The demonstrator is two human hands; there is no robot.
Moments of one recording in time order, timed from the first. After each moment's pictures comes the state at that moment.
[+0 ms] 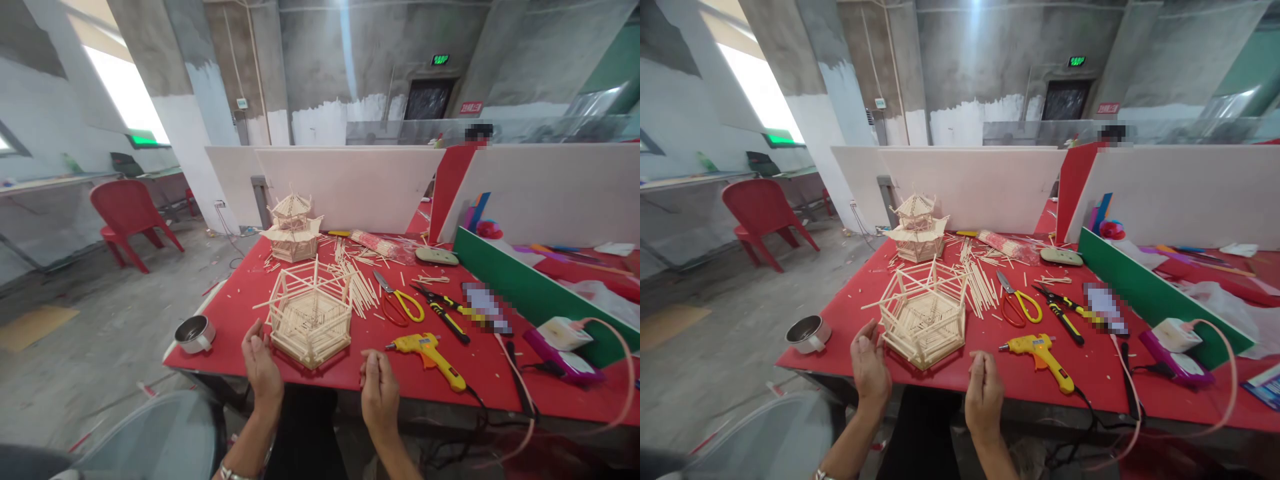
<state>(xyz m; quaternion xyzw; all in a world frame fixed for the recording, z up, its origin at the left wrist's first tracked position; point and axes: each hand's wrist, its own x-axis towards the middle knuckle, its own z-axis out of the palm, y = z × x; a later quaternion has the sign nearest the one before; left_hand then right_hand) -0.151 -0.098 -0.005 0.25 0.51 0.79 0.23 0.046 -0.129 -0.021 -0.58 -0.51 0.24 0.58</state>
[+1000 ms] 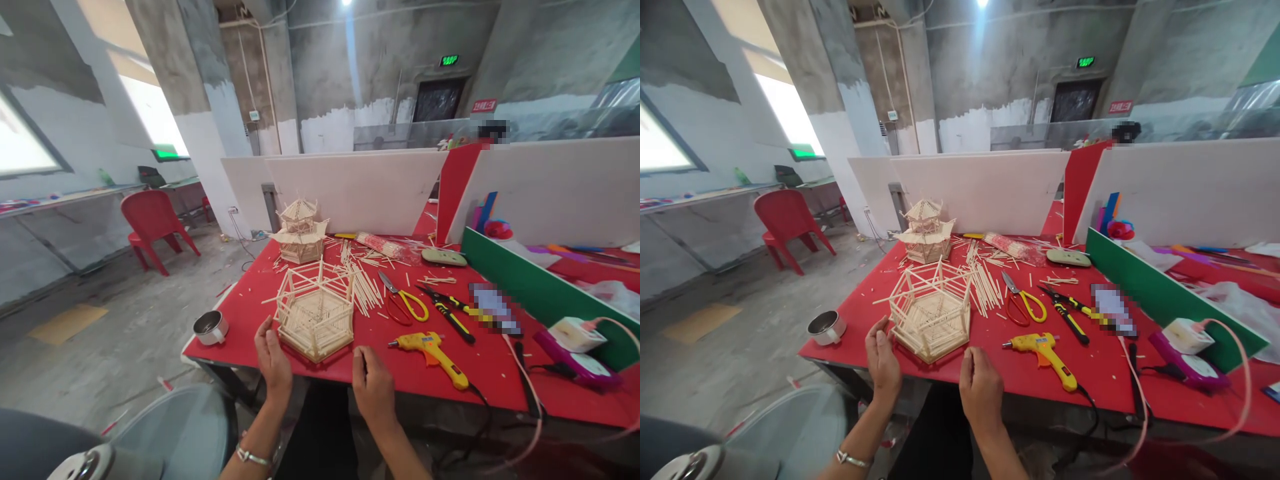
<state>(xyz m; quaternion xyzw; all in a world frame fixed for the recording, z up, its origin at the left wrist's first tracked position) -0.145 -0.104 -0.008 0.31 0.54 0.76 0.15 0.046 -0.128 -0.024 -0.57 -0.65 0.15 0.48</state>
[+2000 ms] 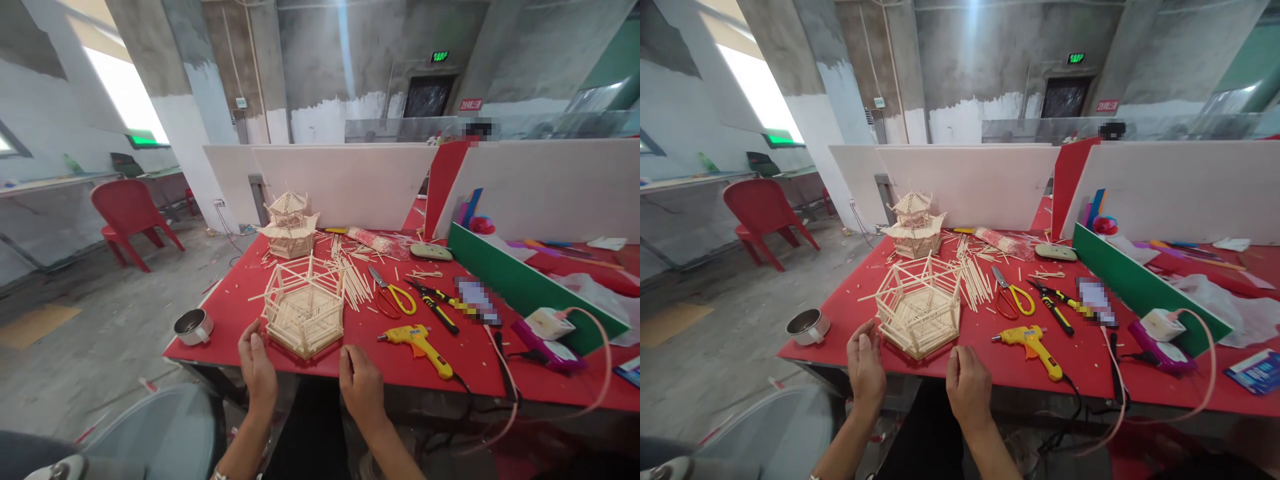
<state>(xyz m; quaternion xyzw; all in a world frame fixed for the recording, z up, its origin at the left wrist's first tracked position) -0.145 -0.116 -0.005 0.29 0.53 0.77 0.20 0.047 -0.131 -0.018 -0.56 -0.69 0.09 0.45</state>
